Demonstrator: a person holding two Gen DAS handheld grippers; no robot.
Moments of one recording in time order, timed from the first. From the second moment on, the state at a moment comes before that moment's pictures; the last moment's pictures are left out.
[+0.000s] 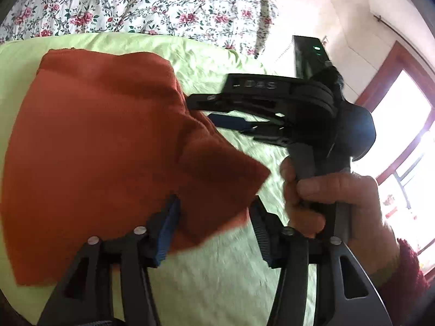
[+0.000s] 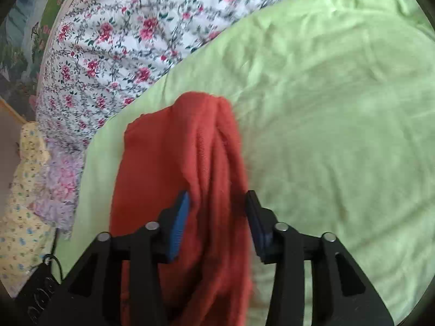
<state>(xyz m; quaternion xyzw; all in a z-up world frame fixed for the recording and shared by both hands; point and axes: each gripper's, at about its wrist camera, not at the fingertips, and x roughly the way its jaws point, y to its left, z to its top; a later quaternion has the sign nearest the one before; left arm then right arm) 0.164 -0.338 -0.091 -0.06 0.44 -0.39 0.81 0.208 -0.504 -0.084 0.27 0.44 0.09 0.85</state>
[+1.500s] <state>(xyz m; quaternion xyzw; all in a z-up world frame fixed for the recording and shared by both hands) 0.323 -0.224 -0.134 -0.19 0.53 -0.29 0.78 0.228 -0.495 -0.129 0.34 0.47 0.15 0.80</state>
